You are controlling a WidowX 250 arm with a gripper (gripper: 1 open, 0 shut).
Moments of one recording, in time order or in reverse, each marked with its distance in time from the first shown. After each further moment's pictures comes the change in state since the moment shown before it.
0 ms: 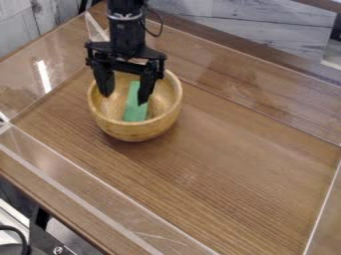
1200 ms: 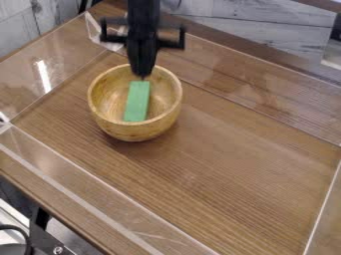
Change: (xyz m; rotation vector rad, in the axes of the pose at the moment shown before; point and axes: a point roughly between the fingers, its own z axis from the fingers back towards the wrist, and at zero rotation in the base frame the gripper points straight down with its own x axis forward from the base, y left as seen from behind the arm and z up) arm -0.001 -0.024 0.049 -0.021 0.012 0.105
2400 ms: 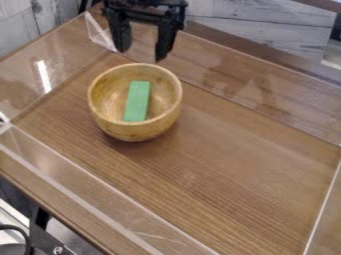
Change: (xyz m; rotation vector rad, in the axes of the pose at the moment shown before) arm 0.010 0.007 0.009 -0.005 -0.005 -0.193
